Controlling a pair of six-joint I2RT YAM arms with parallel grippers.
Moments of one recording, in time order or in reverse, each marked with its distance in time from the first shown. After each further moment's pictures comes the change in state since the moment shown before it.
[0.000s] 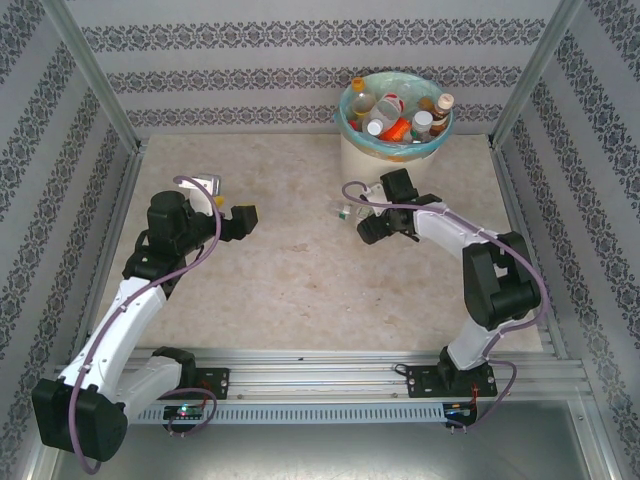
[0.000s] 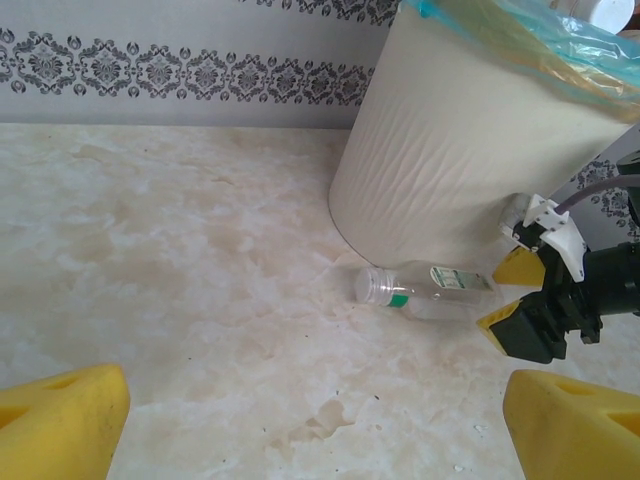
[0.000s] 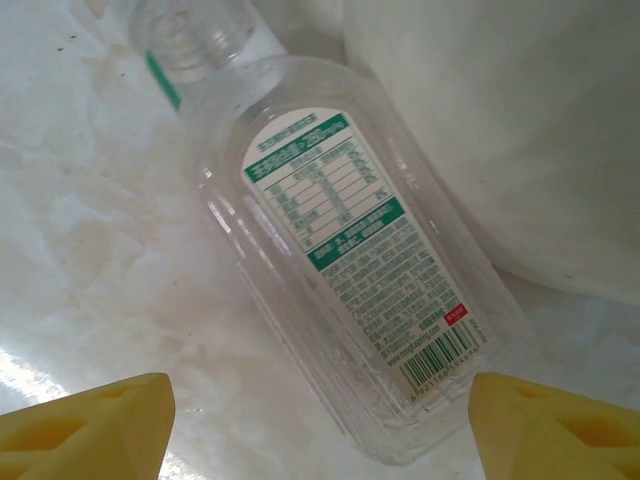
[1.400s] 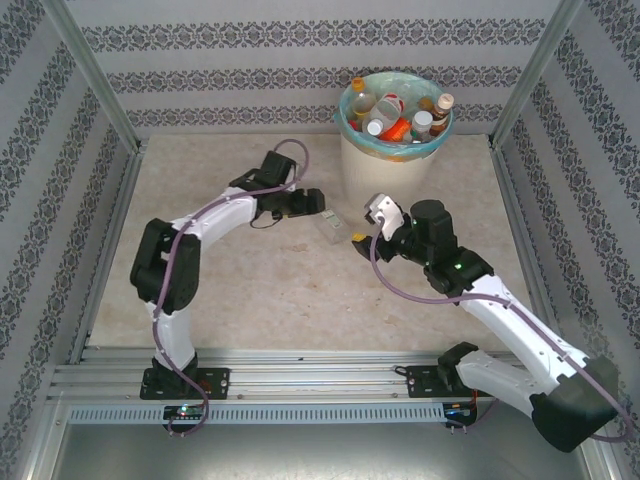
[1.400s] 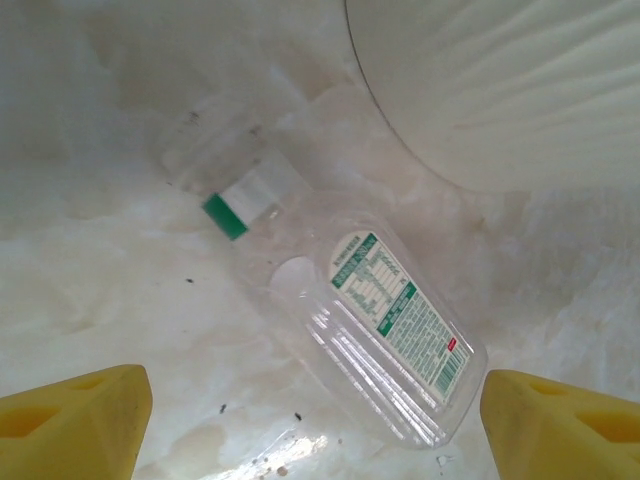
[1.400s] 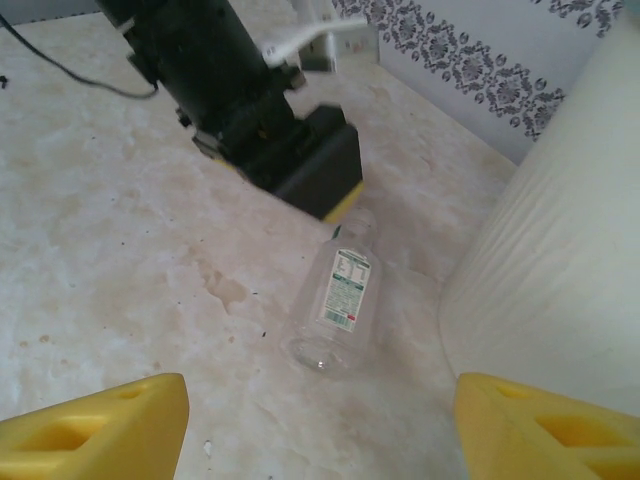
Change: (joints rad) left arm -0.281 0.958 0.677 -0.290 -0.083 -0.325; right arm 0.175 -0.743 -0.342 0.194 -0.148 -0.047
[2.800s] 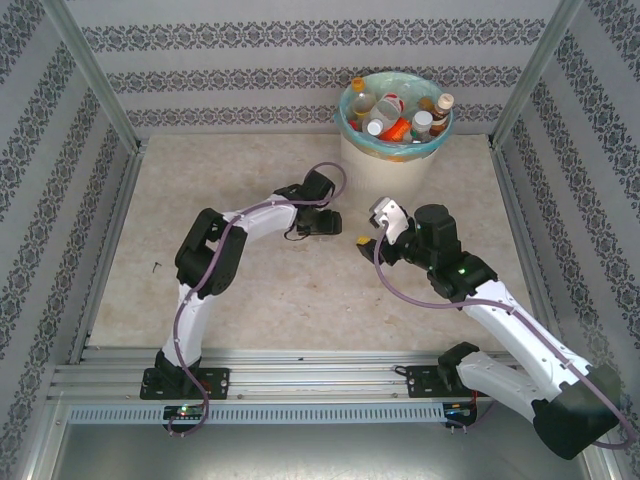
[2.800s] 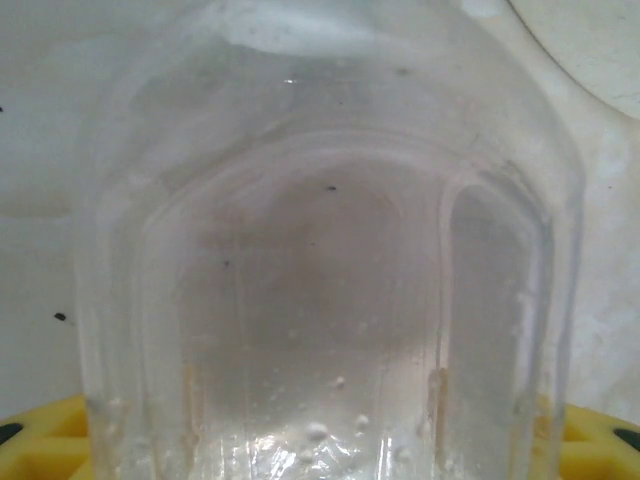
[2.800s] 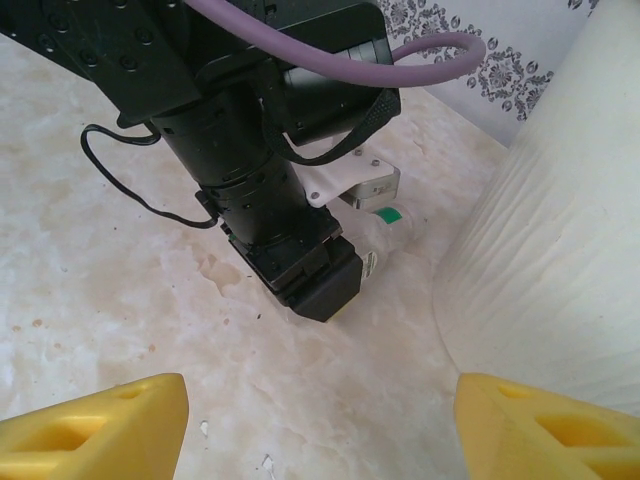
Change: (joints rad) left arm -0.121 0.240 0.101 0.004 -0.140 -0.018; right arm 0.001 -0.029 -0.029 -0.014 0.014 0.000
